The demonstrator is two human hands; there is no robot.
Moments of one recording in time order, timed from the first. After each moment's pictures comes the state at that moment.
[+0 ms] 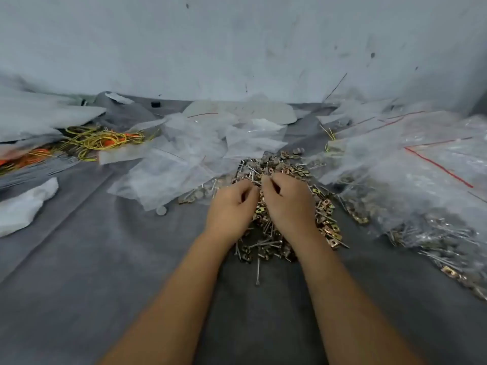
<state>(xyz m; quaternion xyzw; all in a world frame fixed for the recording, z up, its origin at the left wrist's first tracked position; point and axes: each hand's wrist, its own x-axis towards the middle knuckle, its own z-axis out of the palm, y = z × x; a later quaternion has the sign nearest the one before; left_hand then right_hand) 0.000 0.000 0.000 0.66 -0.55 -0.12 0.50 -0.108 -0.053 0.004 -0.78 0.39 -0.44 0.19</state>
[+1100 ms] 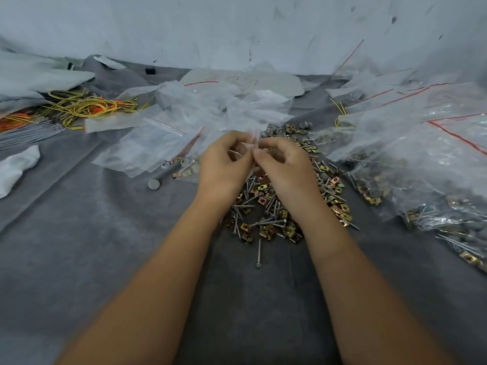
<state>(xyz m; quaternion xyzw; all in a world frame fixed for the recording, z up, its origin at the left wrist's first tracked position) 0.008 -0.006 0.008 0.61 -0.46 -0.15 0.63 -0.101 -0.050 0.013 -0.70 0.34 -0.43 0.46</state>
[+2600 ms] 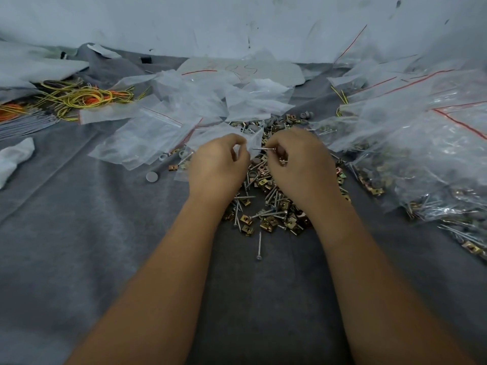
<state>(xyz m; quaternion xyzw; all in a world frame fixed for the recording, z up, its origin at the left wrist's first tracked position) 0.017 -0.004 -0.007 0.75 -0.48 0.04 0.45 -0.121 -0.055 0.016 -0.86 0.34 -0.38 0.03</state>
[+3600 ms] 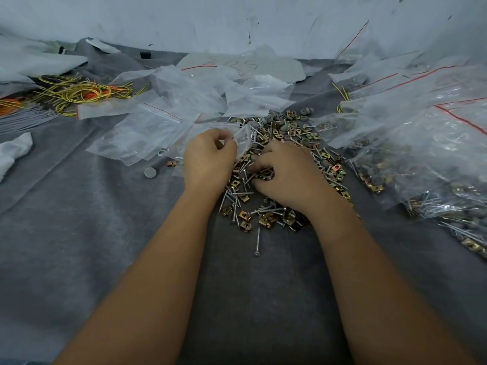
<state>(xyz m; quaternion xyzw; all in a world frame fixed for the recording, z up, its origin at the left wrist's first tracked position) 0.029 -0.011 -0.010 0.74 -0.41 -0.06 0.53 -0.116 -0.058 0.008 -0.92 0.34 -0.18 0.07</state>
